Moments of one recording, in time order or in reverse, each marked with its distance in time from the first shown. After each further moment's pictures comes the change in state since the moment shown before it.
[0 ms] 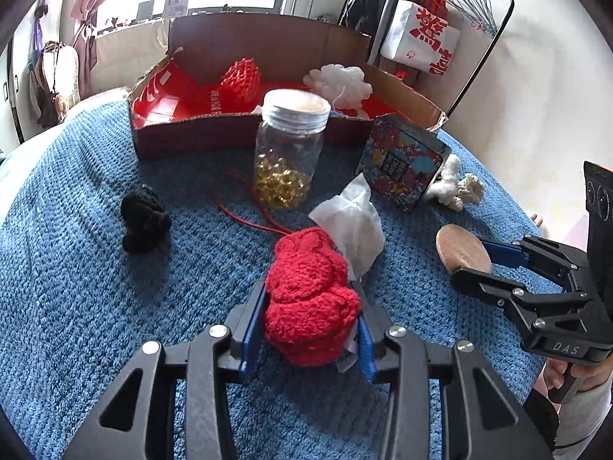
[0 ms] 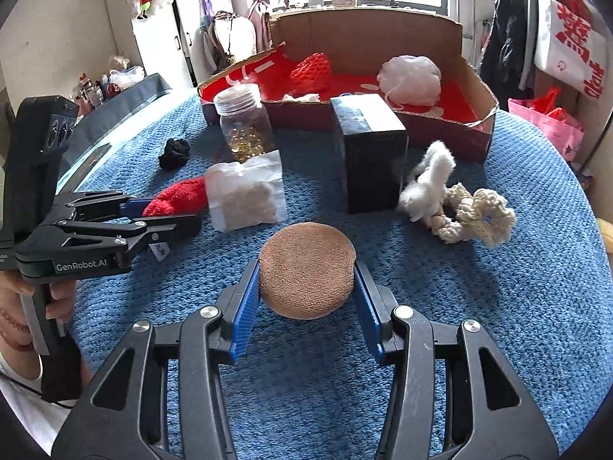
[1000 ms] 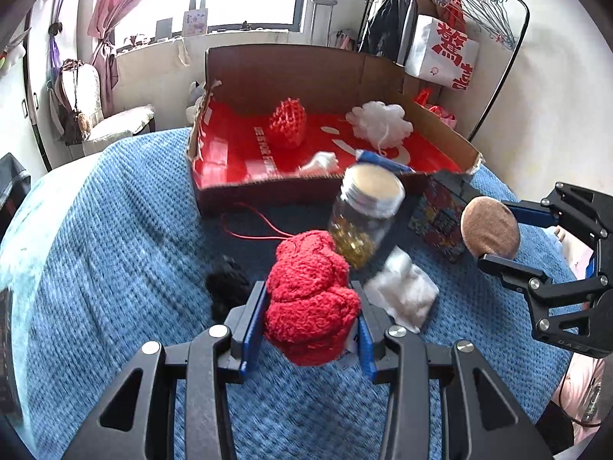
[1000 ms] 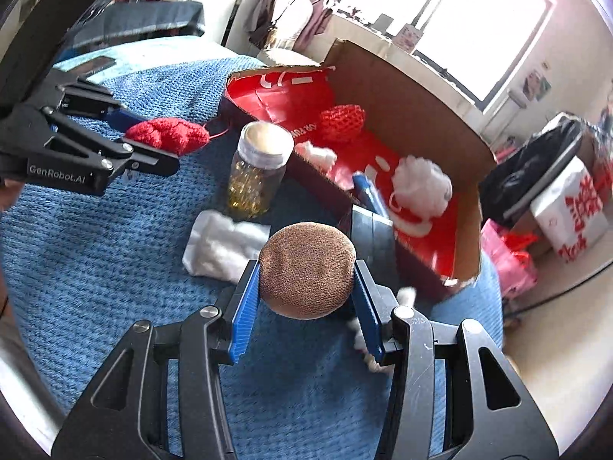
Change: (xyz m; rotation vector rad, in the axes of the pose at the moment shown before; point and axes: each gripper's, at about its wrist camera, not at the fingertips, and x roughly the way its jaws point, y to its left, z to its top) left arm -0.021 0.039 0.048 0.017 -0.054 0.107; right arm 0.011 0.053 0.062 -0.511 0.014 -0.237
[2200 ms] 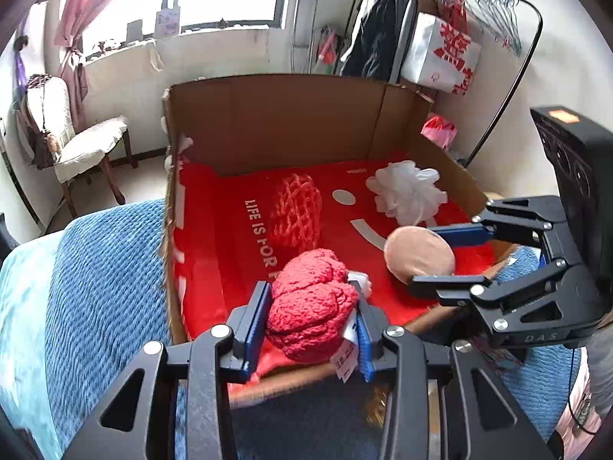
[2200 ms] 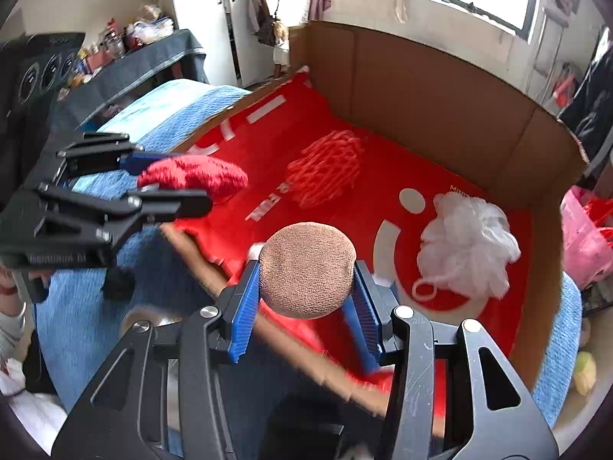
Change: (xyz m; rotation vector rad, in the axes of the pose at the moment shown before) left arm 0.078 0.031 0.142 0.057 0.056 -0.075; right arm 0.121 -0.109 0.109 0.242 0.092 0.354
